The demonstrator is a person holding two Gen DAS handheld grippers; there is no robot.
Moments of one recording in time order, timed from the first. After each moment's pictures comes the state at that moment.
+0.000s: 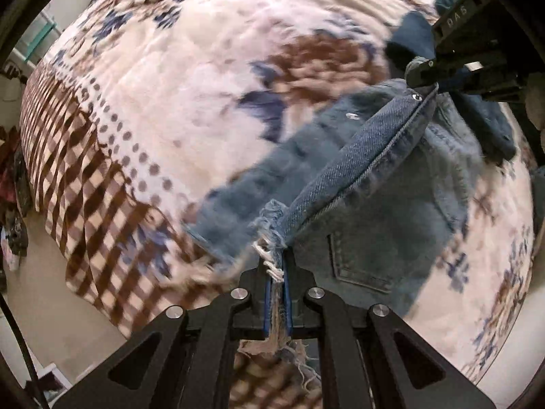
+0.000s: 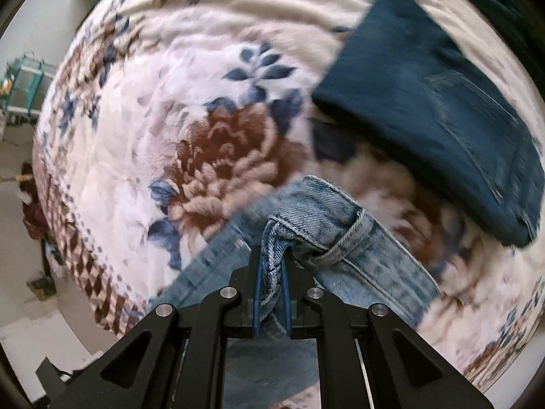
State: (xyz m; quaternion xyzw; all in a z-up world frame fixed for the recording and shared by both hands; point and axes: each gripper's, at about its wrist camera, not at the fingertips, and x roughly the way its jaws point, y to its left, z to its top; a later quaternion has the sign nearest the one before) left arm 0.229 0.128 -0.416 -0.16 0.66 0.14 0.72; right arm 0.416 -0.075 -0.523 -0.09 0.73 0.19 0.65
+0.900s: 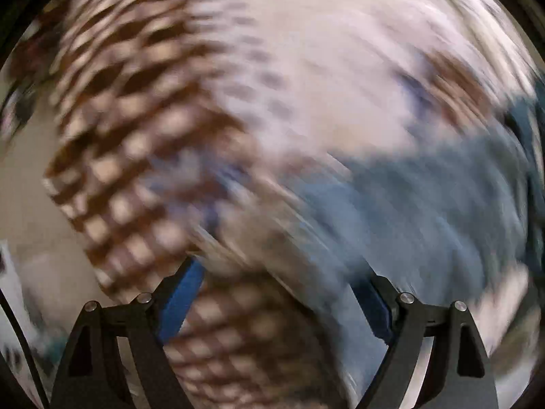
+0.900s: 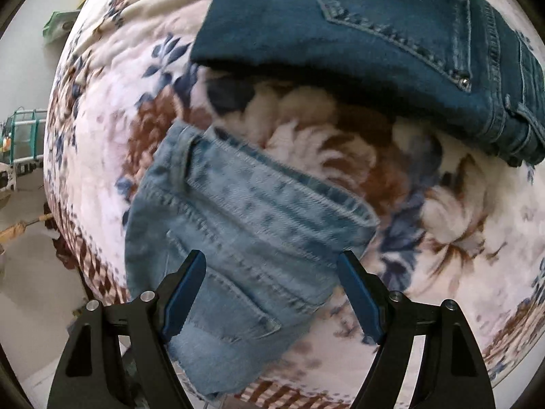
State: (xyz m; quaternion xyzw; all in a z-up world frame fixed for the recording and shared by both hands) left arm 0.153 0.174 -0.475 -0.35 0.64 0.31 0.61; right arm 0.418 -0.206 -0.544 0.03 0.77 0.16 0.62
